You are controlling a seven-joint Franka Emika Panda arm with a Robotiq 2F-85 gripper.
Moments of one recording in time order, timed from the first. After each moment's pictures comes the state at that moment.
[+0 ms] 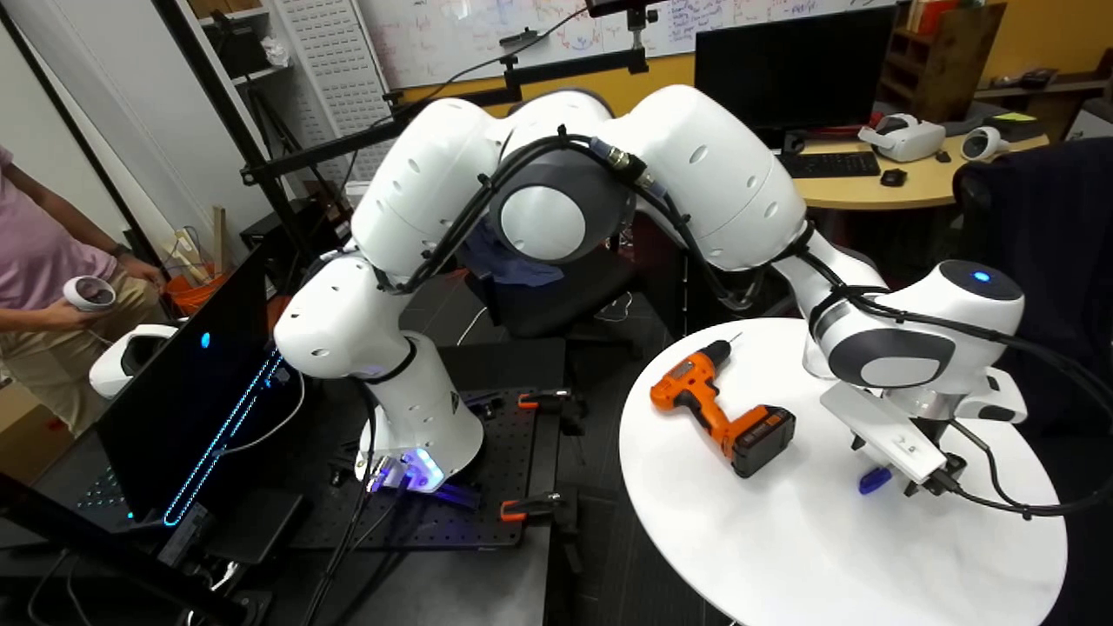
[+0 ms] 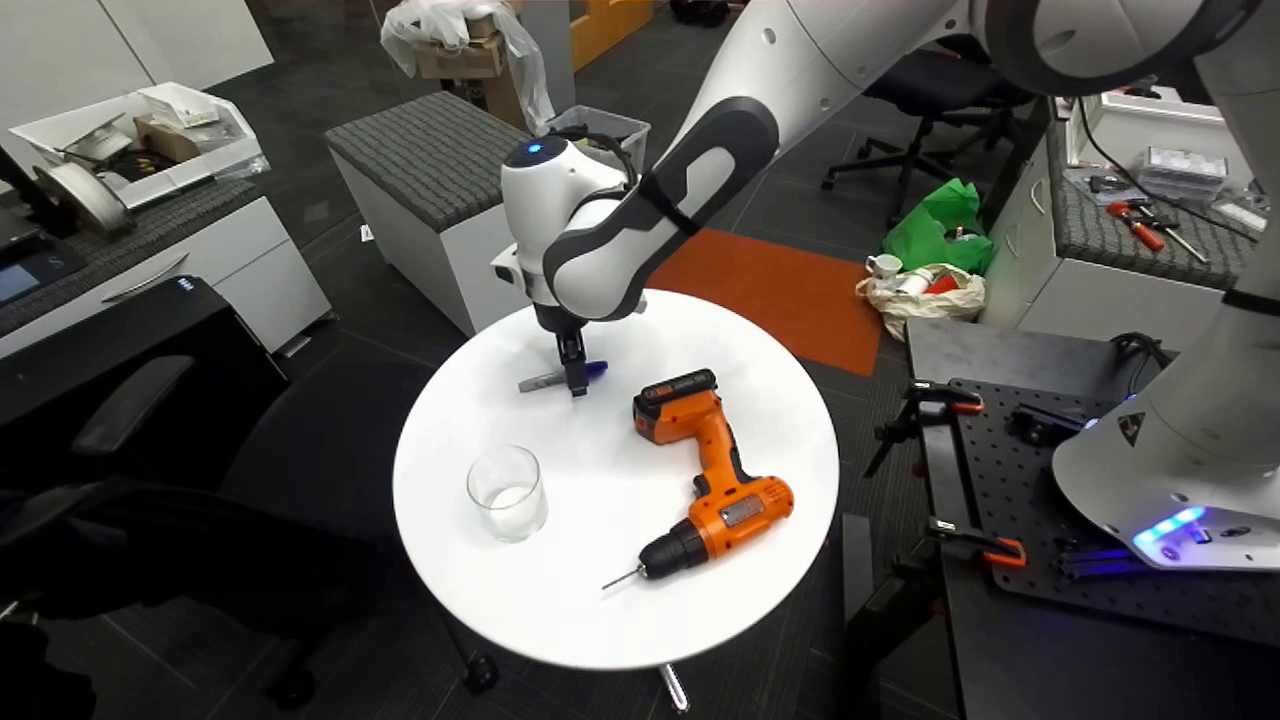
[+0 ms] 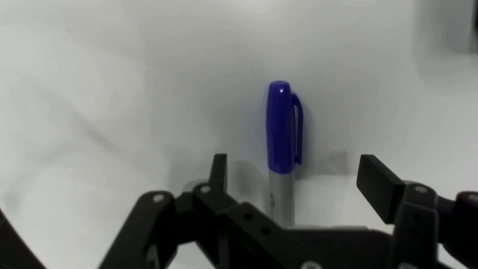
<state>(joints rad) -0.16 0.86 0.07 -1.58 -0.08 2.44 -0.53</state>
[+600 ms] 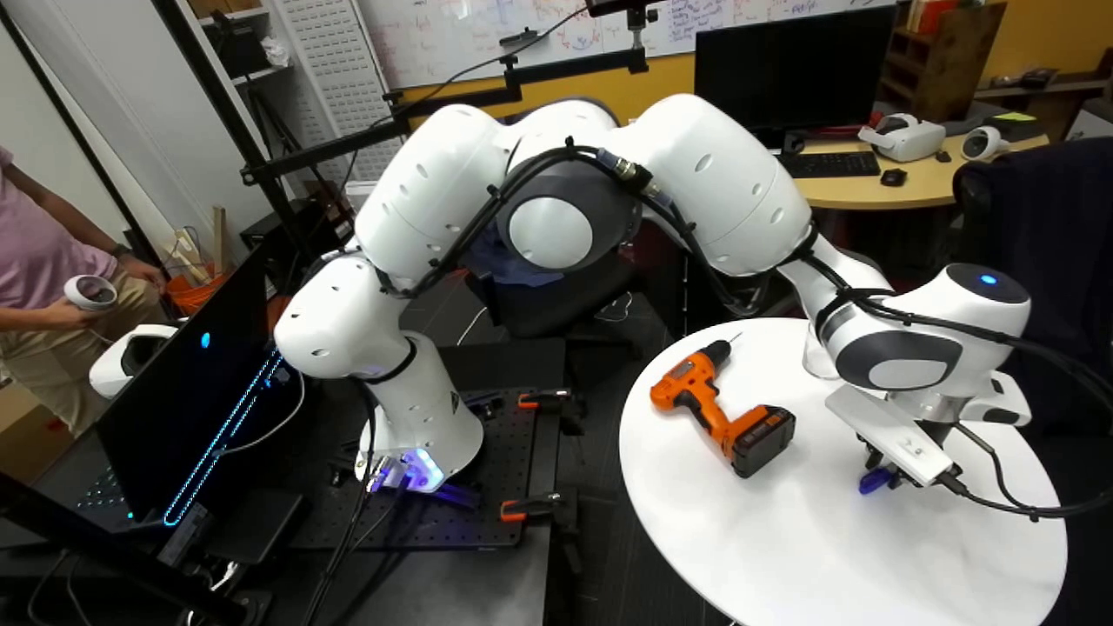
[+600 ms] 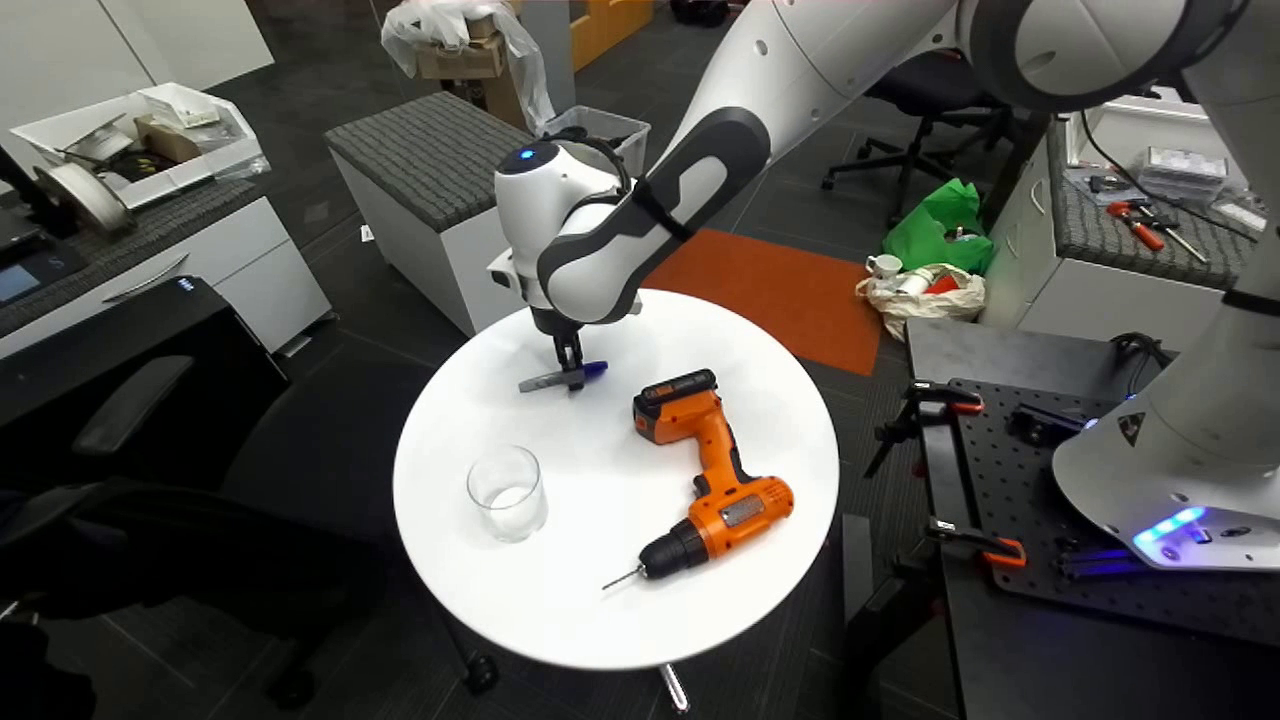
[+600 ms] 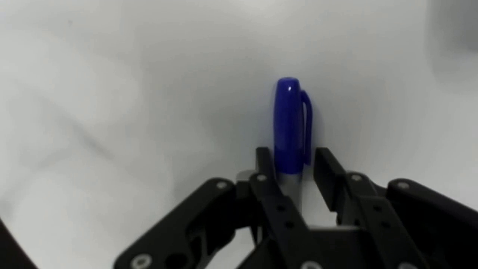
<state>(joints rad) -0.16 0.89 0.07 -1.53 -0.10 2.41 -0.53</state>
